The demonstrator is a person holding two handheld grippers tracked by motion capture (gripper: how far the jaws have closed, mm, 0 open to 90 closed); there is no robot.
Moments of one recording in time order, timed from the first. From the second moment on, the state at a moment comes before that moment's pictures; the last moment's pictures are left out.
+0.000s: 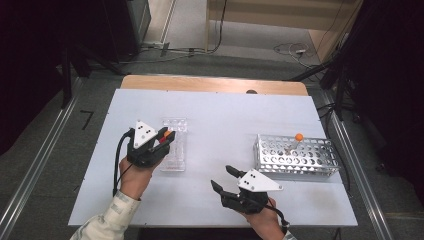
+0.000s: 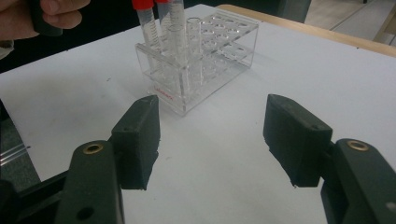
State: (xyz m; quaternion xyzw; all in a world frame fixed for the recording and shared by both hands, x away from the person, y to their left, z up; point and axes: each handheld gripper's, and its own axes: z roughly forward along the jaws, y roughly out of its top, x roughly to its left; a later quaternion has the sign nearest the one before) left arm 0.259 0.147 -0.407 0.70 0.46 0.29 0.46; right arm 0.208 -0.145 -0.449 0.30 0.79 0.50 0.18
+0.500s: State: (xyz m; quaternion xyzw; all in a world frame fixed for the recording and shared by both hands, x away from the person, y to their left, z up) left arm 0.255 0.145 -0.402 0.69 0.46 0.28 0.47; right arm 0.209 -0.147 -0.449 0.30 0.79 0.50 0.18
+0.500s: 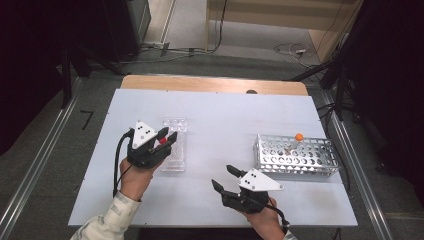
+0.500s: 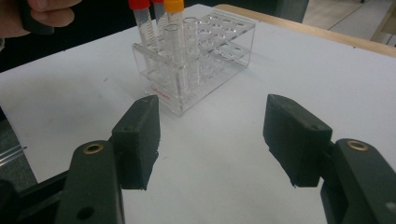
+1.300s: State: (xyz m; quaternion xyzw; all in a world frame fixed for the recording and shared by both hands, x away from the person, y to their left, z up) left arm 0.234 0.148 -0.392 0.67 0.47 0.26 0.51; right arm 0.236 -0.252 -0.434 0.42 0.72 0.48 0.27
